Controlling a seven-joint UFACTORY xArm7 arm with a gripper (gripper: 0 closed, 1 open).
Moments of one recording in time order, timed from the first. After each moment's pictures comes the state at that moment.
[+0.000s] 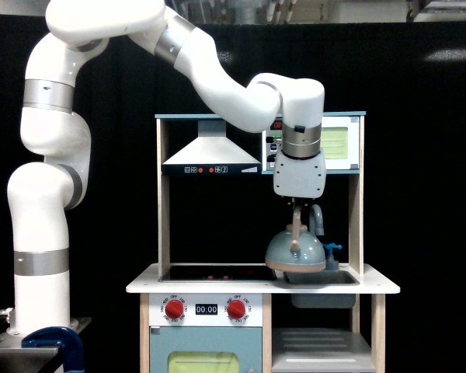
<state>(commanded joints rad) -0.05 0.03 0.14 1.02 0.71 1.01 -1.69</state>
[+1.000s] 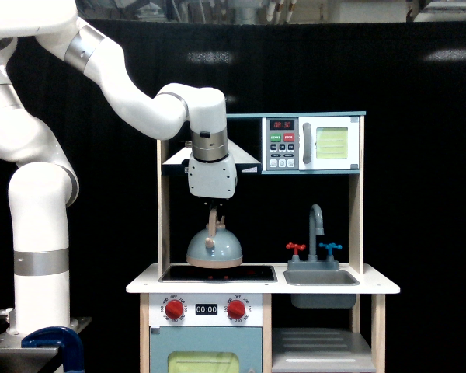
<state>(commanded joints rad) 0.13 -0.49 0.22 0.50 0.86 0.92 -1.57</state>
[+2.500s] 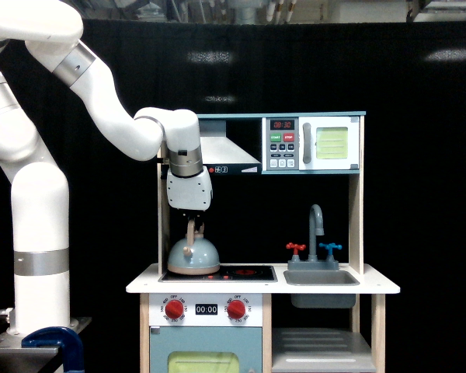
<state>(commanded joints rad) 0.38 -0.48 0.32 0.41 1.01 0.68 -1.44</state>
